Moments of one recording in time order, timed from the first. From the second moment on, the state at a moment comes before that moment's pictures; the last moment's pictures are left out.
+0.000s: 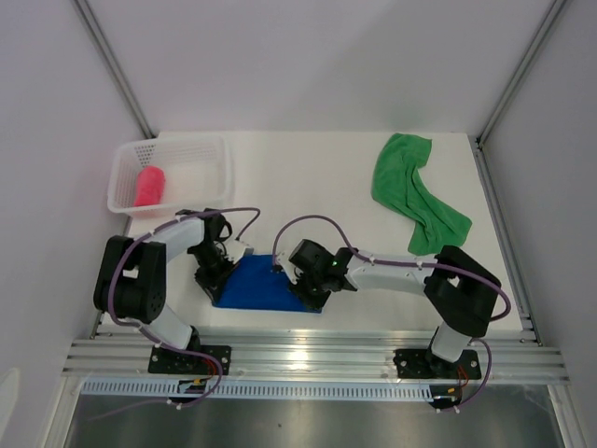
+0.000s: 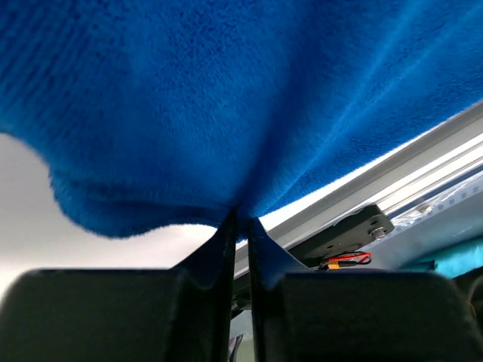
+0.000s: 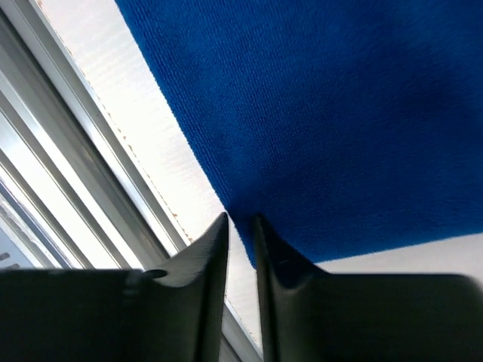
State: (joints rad) left arm -0.17 1.58 0.86 -1.06 0.23 0.49; right arm 1.07 1.69 1.03 -0.44 -0.20 0.03
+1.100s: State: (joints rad) left arm -0.22 1.63 1.05 -0.99 0.19 0.40; right arm 0.63 1.71 0.90 -0.13 -0.35 0.44
